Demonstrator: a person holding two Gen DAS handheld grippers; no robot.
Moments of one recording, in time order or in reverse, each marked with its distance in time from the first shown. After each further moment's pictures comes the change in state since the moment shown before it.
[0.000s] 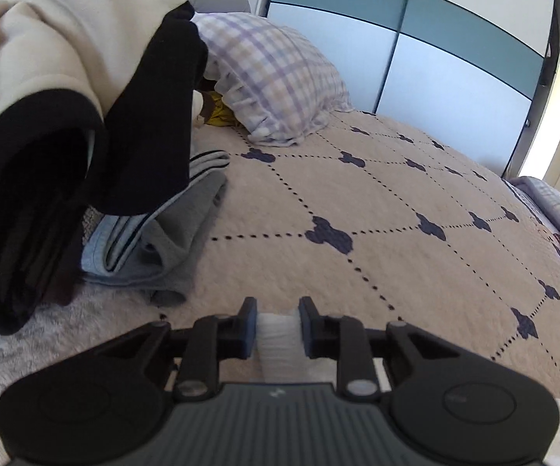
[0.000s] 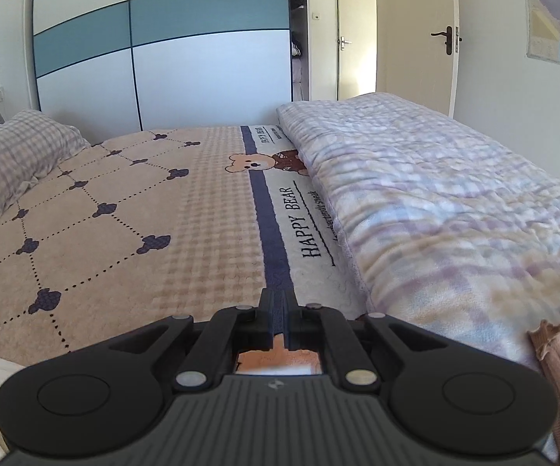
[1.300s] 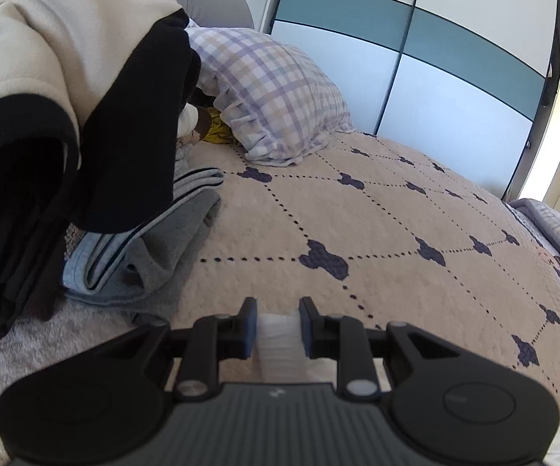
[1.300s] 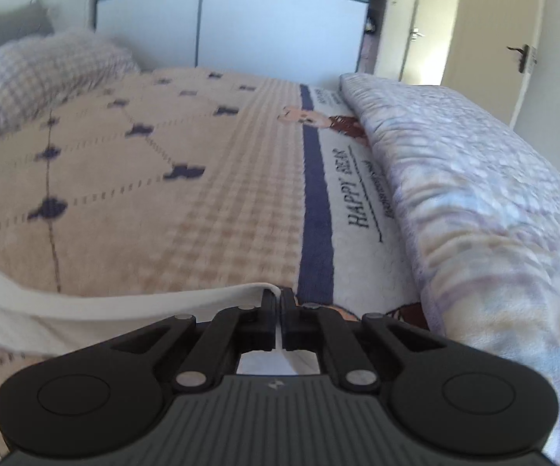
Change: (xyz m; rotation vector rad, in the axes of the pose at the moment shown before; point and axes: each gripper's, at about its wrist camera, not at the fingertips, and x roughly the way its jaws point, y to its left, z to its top) left arm 0.015 -0.009 0.006 0.003 -0.076 0.008; right arm 0.043 0.014 -0.018 -0.176 0.080 0.094
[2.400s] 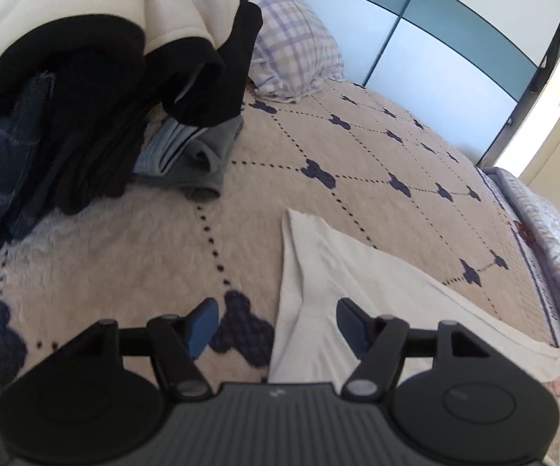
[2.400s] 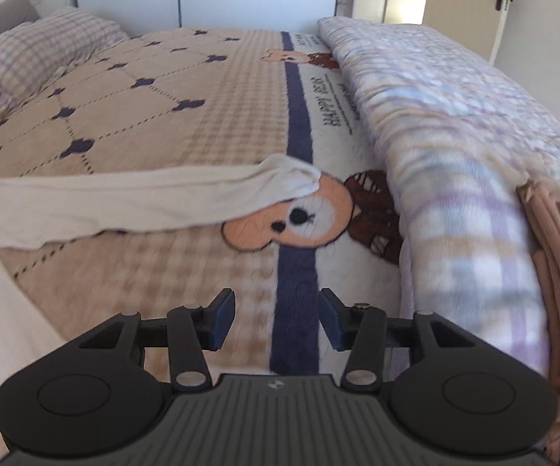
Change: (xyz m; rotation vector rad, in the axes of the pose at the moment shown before) left arm -0.127 0.053 -0.048 -0.110 0.233 -0.120; right arm -0.090 -0.002 -0.085 0.059 0.207 0.013
